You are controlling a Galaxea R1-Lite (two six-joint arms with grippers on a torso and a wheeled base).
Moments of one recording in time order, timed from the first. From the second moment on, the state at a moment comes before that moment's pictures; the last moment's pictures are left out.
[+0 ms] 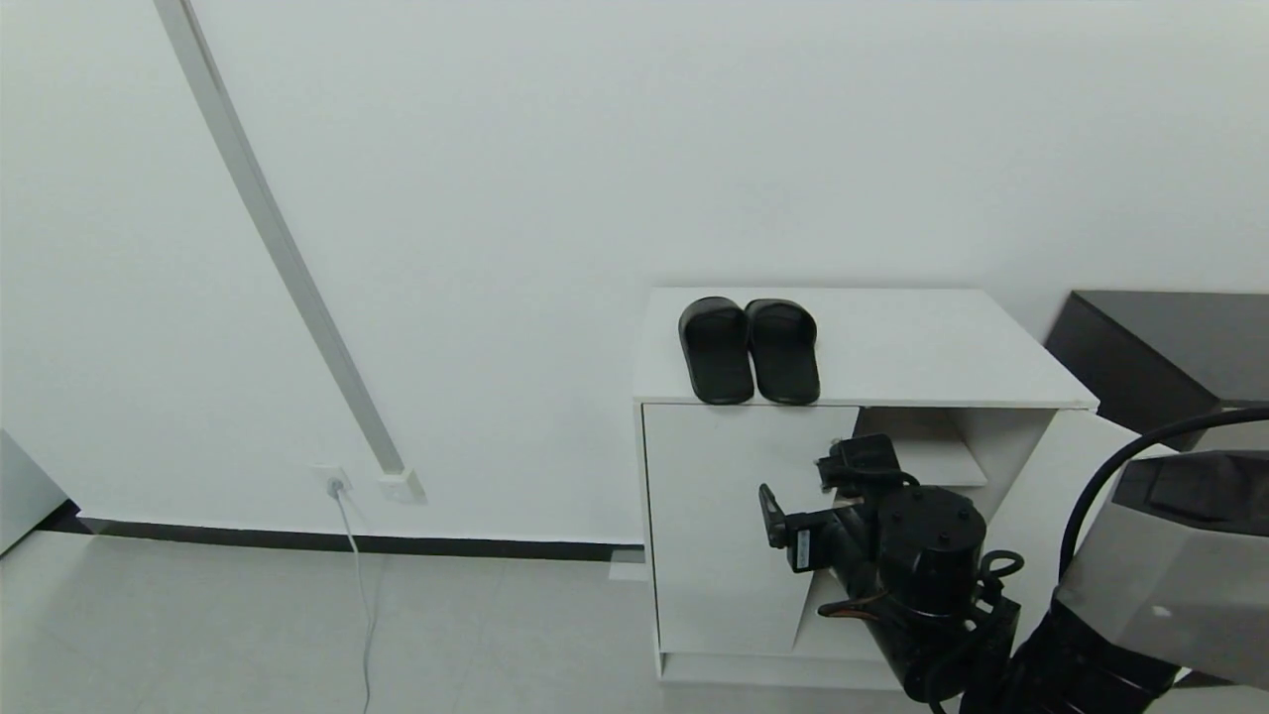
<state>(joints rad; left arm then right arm) 0.00 0.00 0.00 0.00 0.00 0.00 0.75 2.12 -0.58 -1.44 -0.58 0.03</state>
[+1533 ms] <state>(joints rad) 0.00 0.00 0.00 0.00 0.00 0.00 0.68 2.03 -1.16 -0.65 -0.53 0.17</state>
